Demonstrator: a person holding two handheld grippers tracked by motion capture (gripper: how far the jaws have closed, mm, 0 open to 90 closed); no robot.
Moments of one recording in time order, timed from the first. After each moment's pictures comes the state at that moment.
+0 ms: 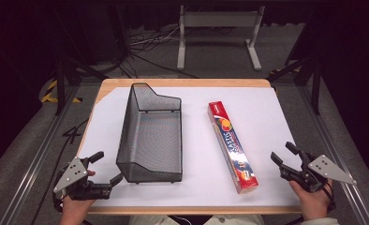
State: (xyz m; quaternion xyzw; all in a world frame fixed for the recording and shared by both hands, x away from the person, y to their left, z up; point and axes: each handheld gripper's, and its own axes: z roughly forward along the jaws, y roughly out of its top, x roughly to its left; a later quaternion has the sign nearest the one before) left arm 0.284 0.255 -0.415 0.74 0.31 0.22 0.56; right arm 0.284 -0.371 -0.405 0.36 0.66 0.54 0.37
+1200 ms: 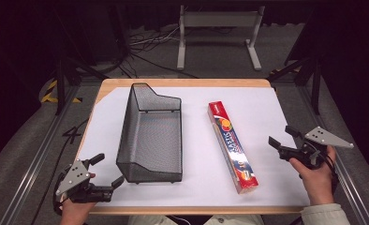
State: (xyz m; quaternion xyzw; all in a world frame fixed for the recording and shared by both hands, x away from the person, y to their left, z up) left arm 0.277 0.250 -0.412 0.75 0.31 0.22 0.54; right arm 0.333 -0.368 -0.360 0.40 0.71 0.50 0.30
